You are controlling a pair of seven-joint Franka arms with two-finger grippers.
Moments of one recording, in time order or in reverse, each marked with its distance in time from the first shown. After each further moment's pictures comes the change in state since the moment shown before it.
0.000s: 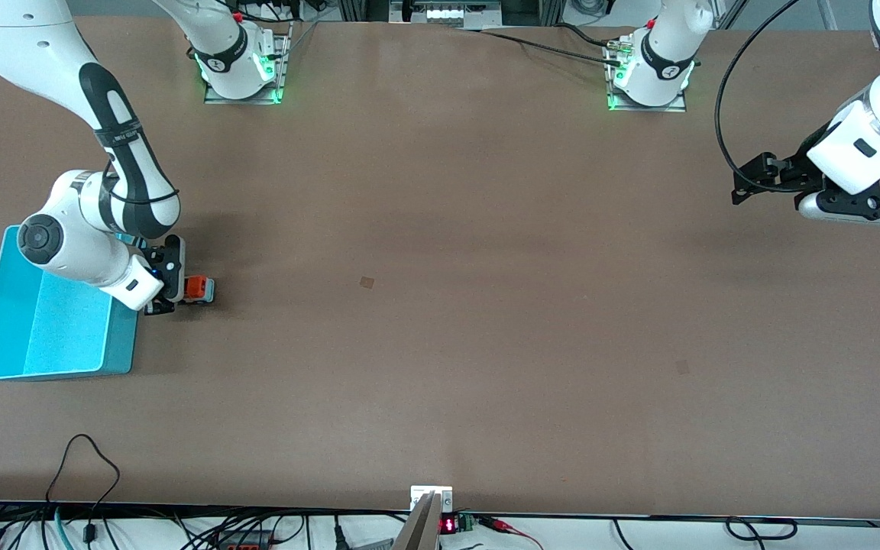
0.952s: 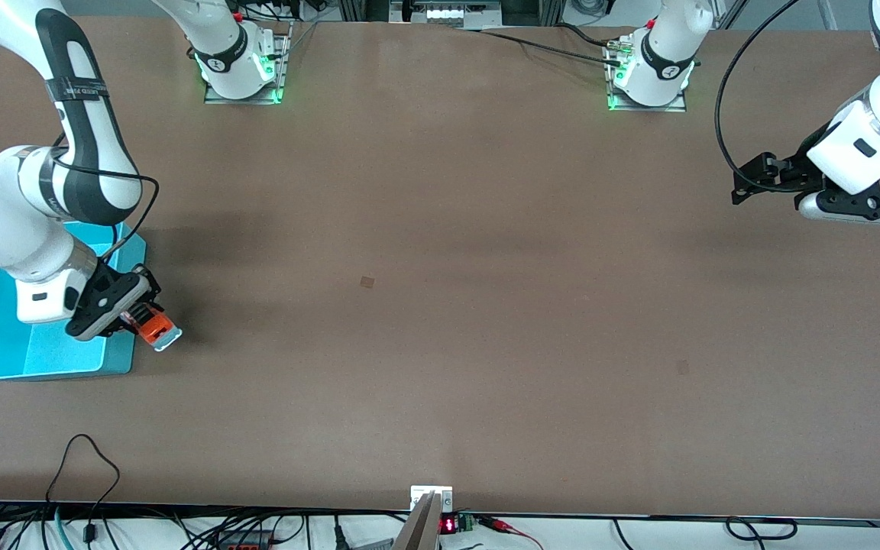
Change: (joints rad) left arm 0.000 0.000 0.000 0.000 0.000 0.000 0.000; right arm 0.030 -0.116 -0.028 0.131 0.099 -0.013 0.738
